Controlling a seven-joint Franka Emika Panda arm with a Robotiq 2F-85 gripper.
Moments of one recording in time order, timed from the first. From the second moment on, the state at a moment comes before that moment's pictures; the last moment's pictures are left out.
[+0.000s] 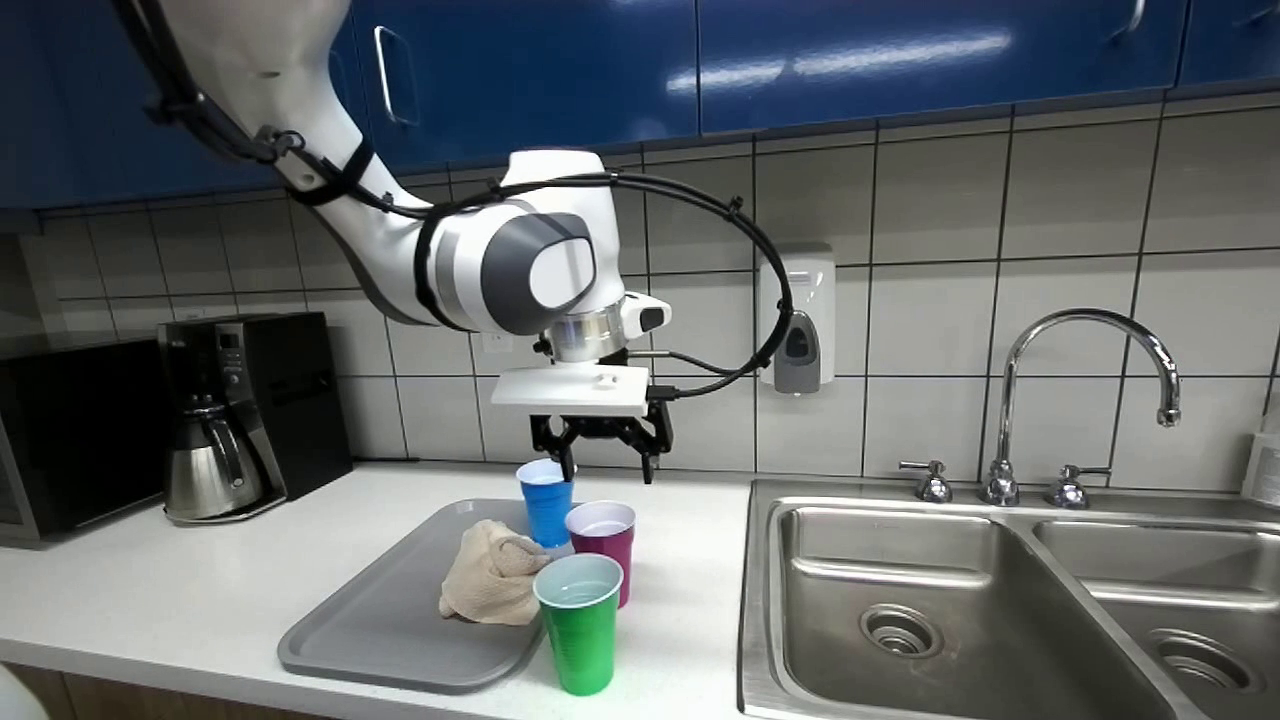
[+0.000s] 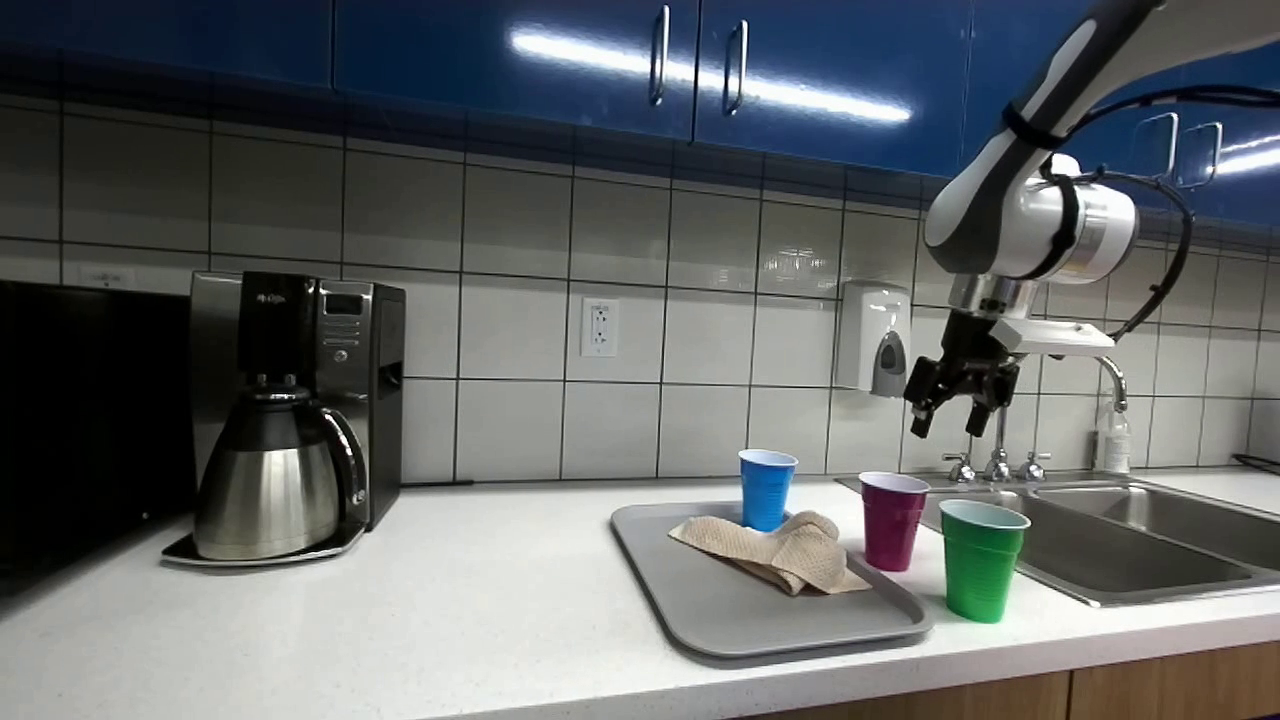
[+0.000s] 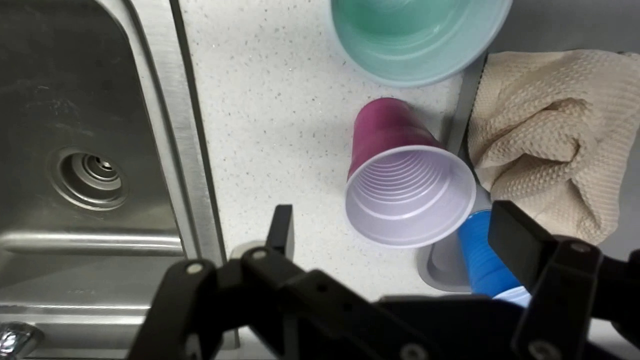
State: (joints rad) arm -0.06 -0.18 -0.22 -2.54 0.06 2.63 -0.42
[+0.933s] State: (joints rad) arm -0.02 0.06 -0.12 -2.35 0.16 2.73 -0.42
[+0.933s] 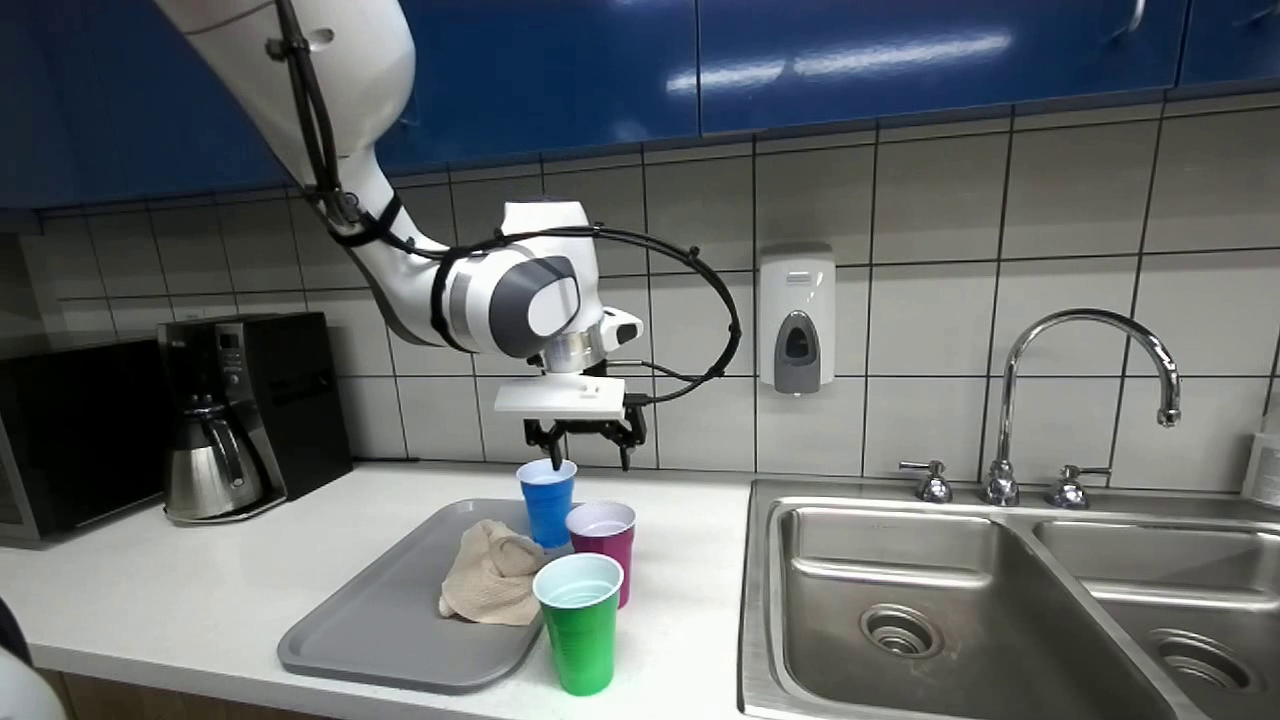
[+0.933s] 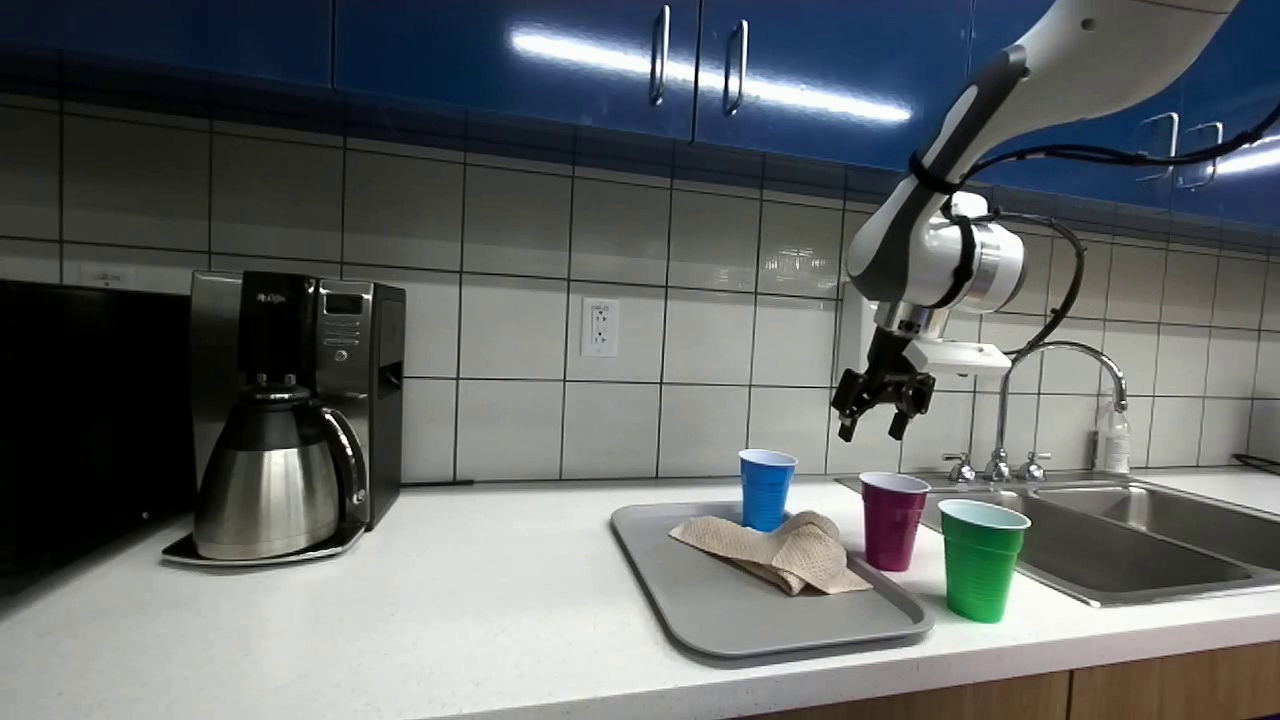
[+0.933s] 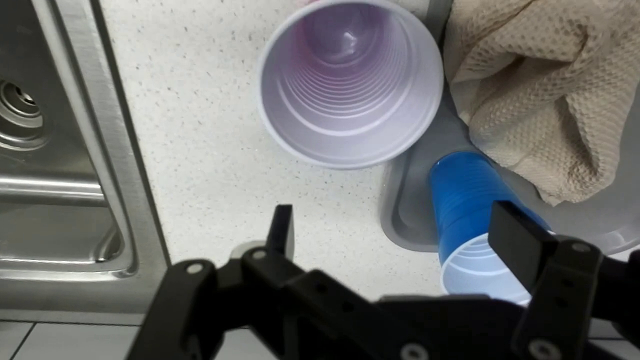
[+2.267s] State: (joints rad) arm -0.06 0.31 0.00 -2.07 0.16 2.69 -0.41
